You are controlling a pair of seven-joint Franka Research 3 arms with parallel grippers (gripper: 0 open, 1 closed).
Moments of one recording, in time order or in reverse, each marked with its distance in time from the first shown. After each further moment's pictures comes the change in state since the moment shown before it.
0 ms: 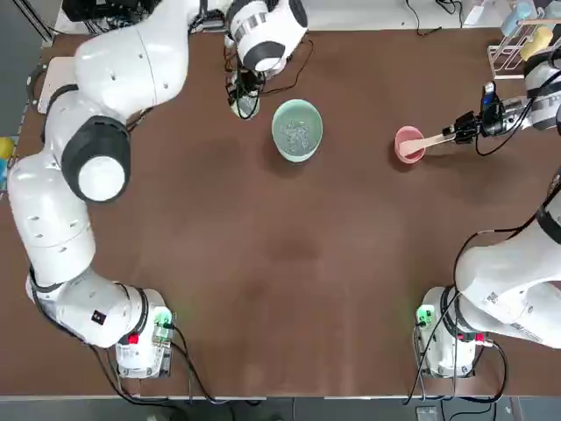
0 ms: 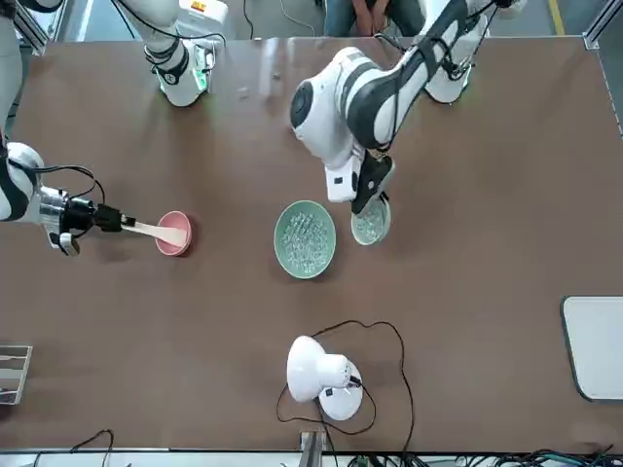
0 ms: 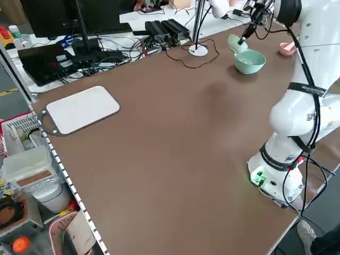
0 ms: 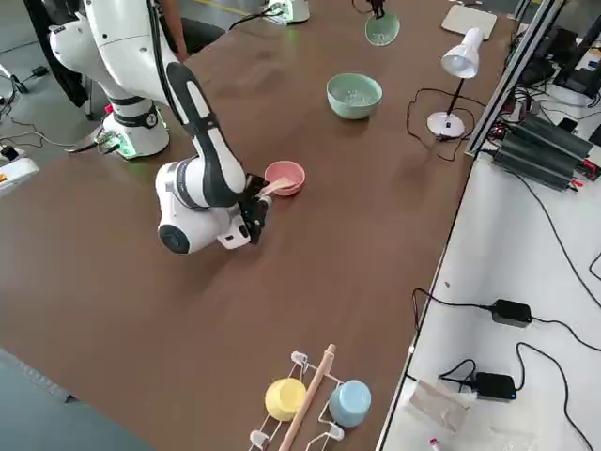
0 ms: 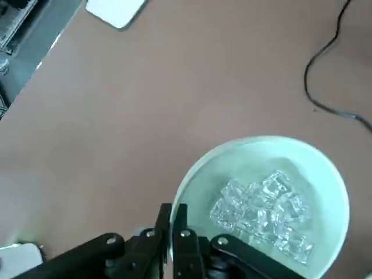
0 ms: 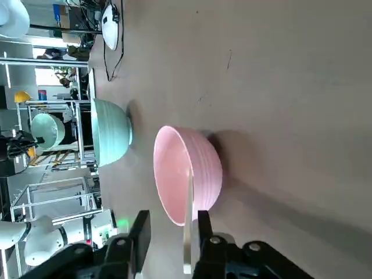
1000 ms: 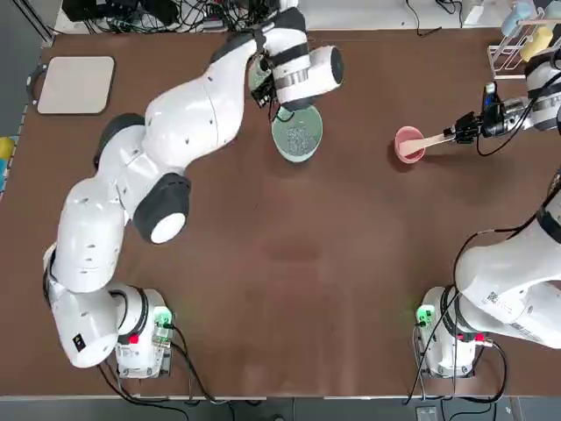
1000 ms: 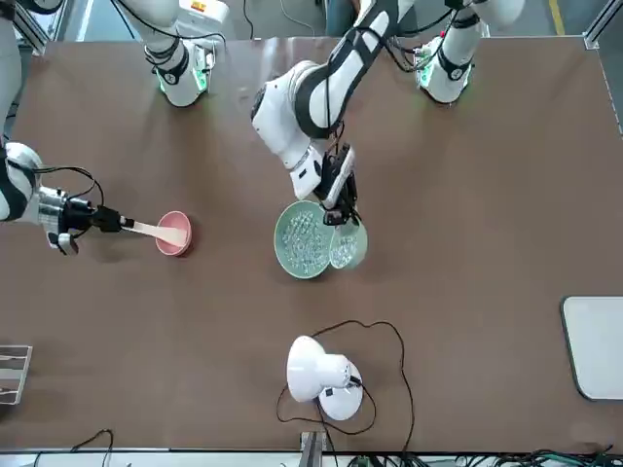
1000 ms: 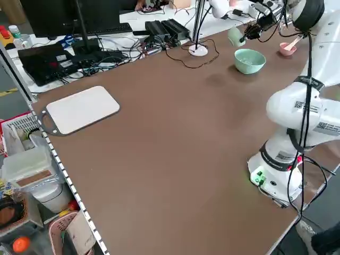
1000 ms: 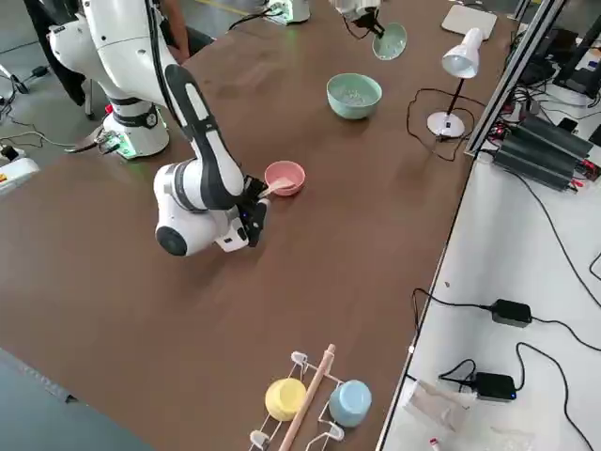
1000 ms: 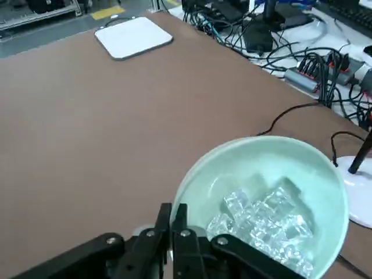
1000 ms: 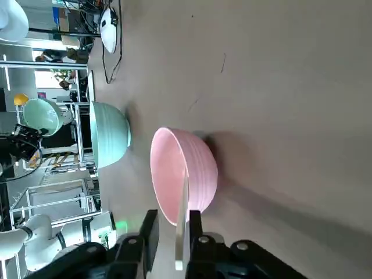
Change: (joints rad) left arm -0.536 0.178 0.557 0.149 0.033 0.130 -0.377; right arm -0.007 0.007 -0.003 0.008 0.000 0.001 0.000
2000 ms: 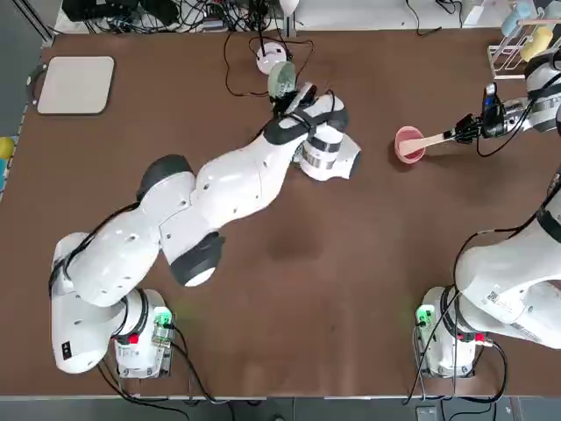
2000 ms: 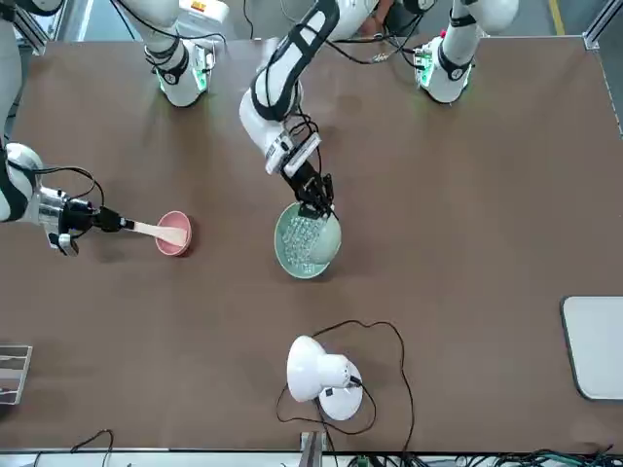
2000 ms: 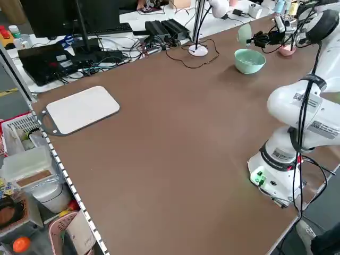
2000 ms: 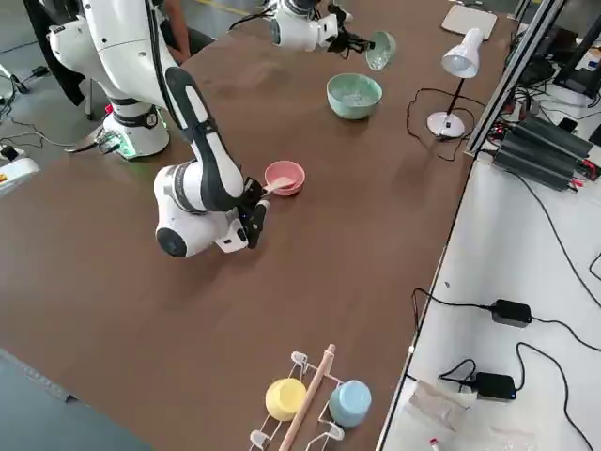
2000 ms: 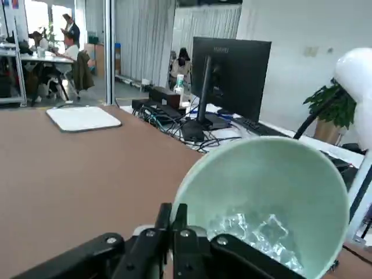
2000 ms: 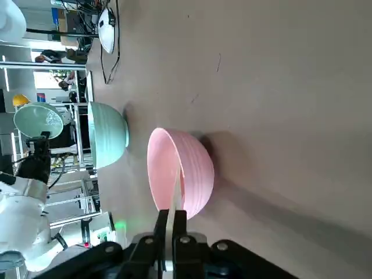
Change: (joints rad) left arm -0.262 0.209 0.167 0.016 0.315 -0.022 -0.230; right arm -0.001 0.008 -0.001 0.003 0.000 0.005 -0.002
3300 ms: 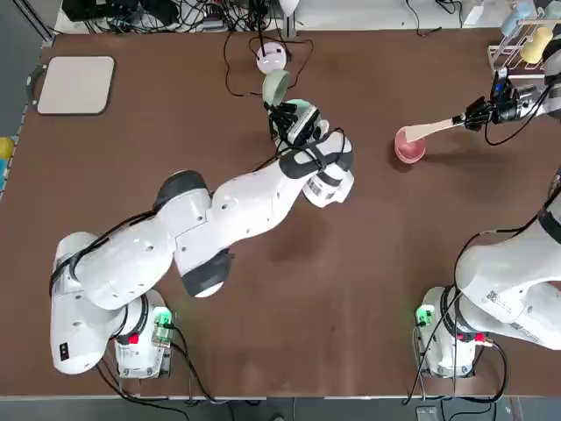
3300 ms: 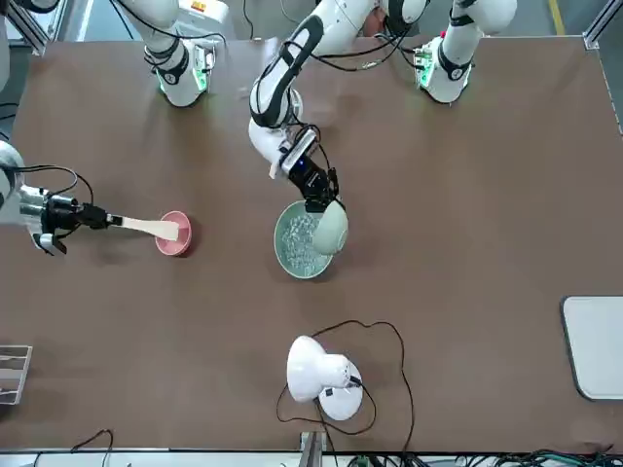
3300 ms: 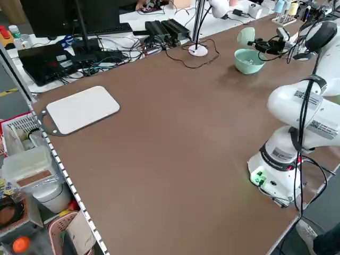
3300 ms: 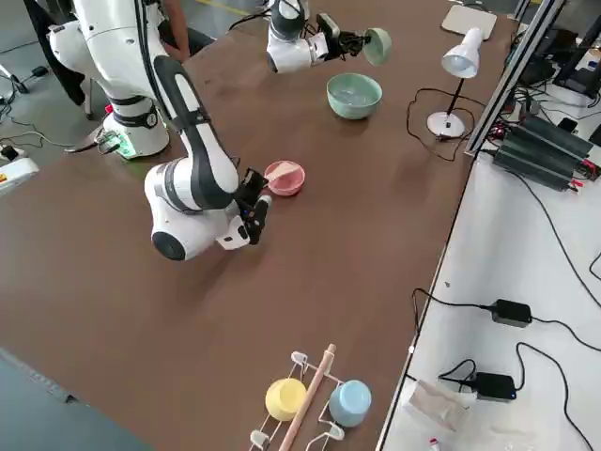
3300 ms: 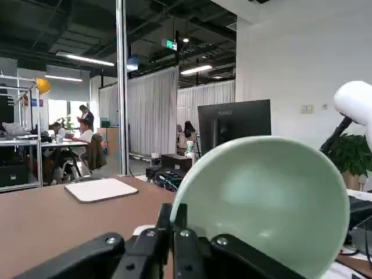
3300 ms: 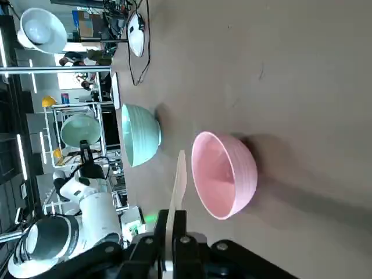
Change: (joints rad) left arm -0.046 0.093 0.005 0.028 0.118 -0.203 0.057; right arm -0.025 -0.023 -0.002 0.107 0.000 -0.166 0.138
